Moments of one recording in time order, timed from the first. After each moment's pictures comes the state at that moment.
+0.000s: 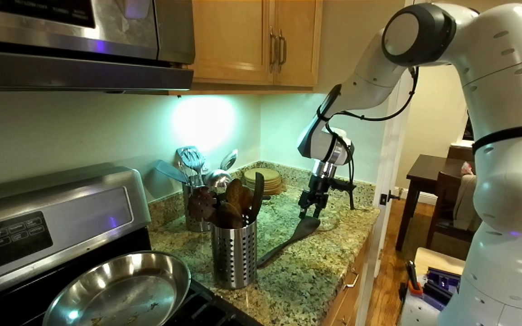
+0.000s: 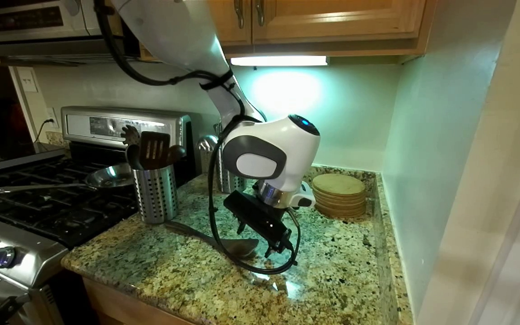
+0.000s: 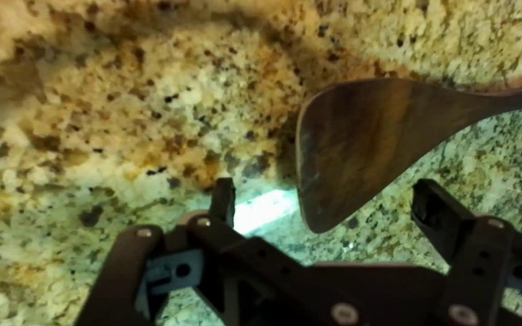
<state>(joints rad) -0.38 0.44 -0.12 -2.18 0.63 2.43 -0.82</state>
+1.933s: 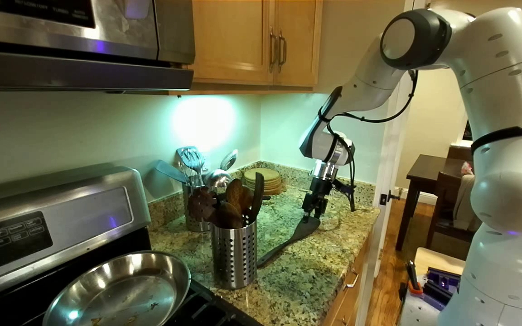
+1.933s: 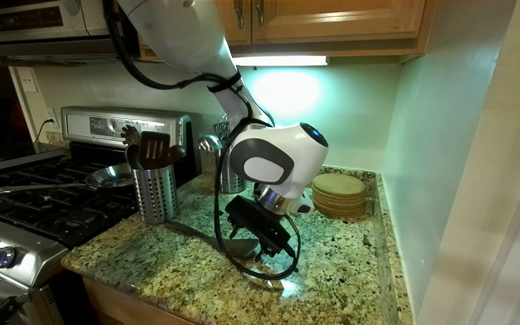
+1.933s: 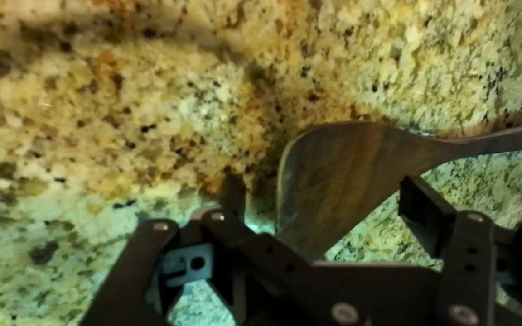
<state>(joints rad) -0.42 0.46 -0.11 -2.15 0.63 2.30 -0.94</state>
